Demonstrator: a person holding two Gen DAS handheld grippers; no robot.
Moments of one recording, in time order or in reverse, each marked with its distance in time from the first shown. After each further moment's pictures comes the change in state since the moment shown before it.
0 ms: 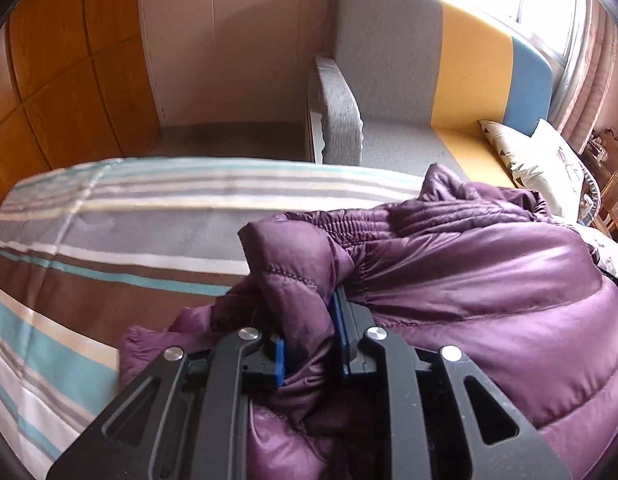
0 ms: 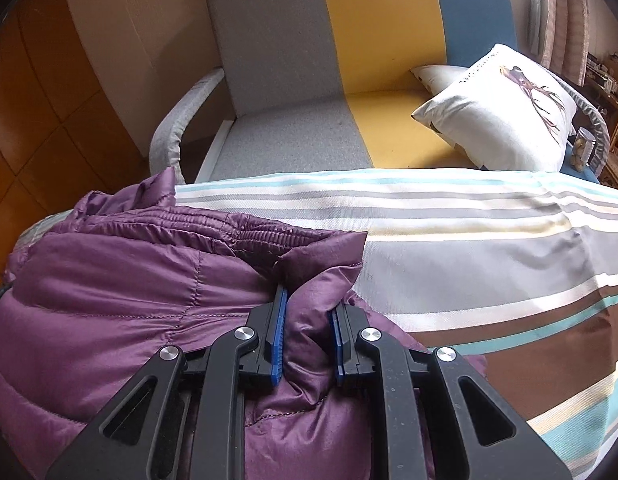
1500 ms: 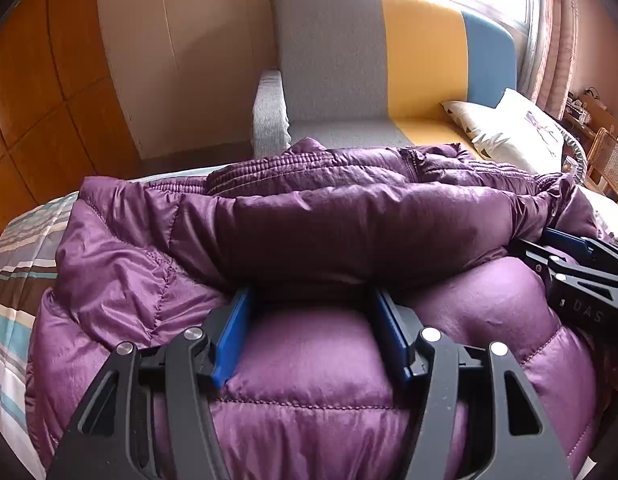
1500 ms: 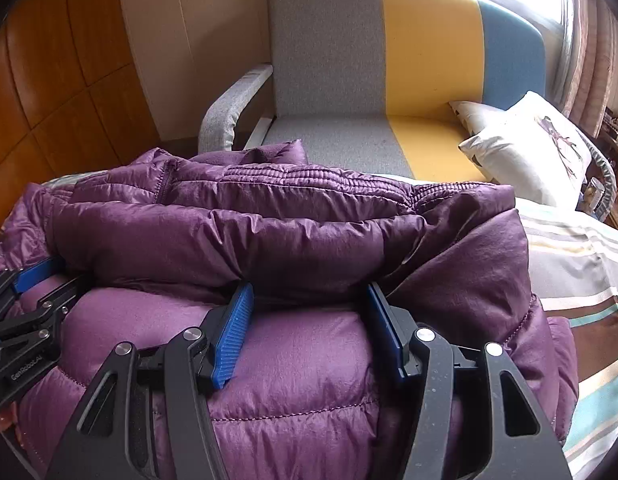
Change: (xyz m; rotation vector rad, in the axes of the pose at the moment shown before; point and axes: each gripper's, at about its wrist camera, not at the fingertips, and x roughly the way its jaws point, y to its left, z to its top) left arm -0.022 -0.118 -0.036 0.138 -0.070 0.024; right arm -0.008 0.102 -0.022 -0.143 -0.053 -0.028
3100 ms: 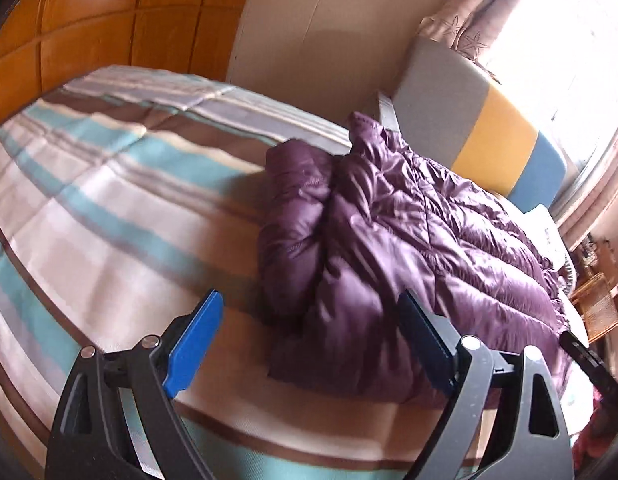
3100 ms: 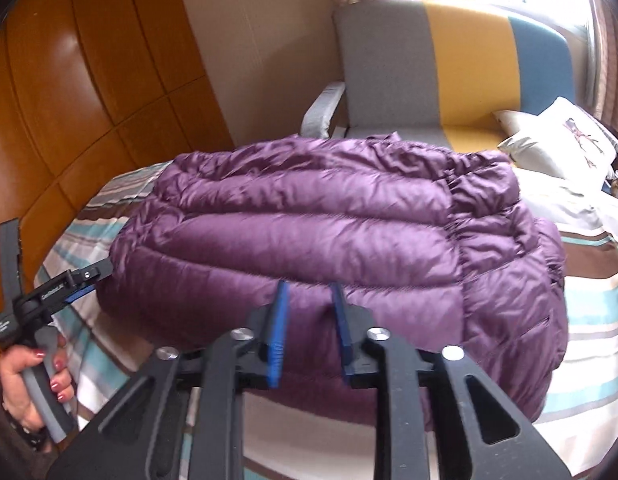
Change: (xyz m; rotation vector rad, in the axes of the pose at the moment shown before) left arm -0.118 0.161 -0.136 -0.512 -0.029 -0.049; right arm -0.139 0.051 -0.082 -0.028 -0.040 0.236
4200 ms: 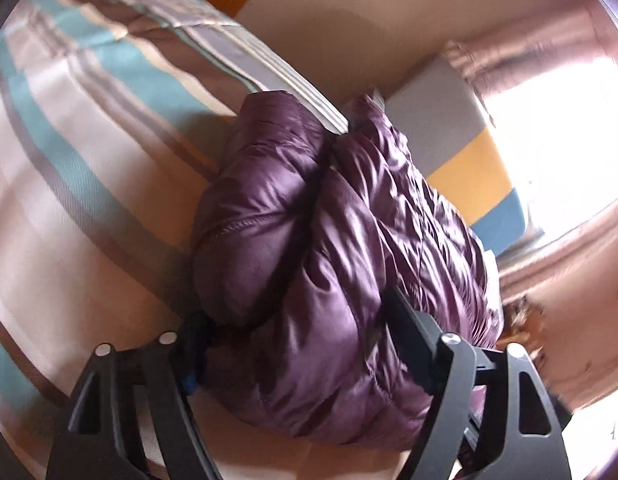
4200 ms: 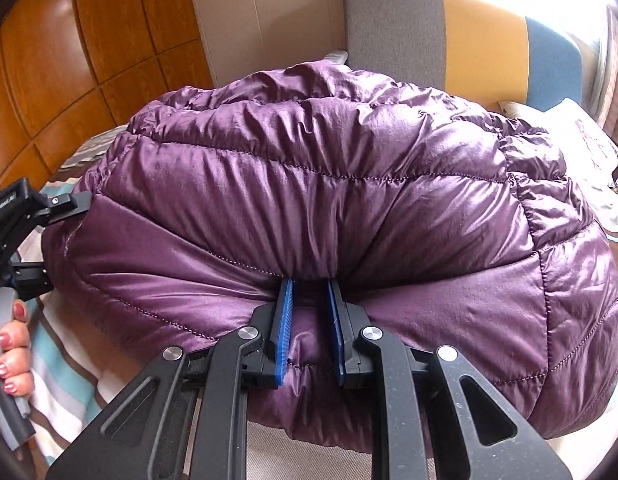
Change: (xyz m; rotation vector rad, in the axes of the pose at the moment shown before) left arm 0.048 0.007 0.002 -0.326 0.080 -0.231; right arm 0.063 0.027 -0.018 -0.061 0.075 -0.088
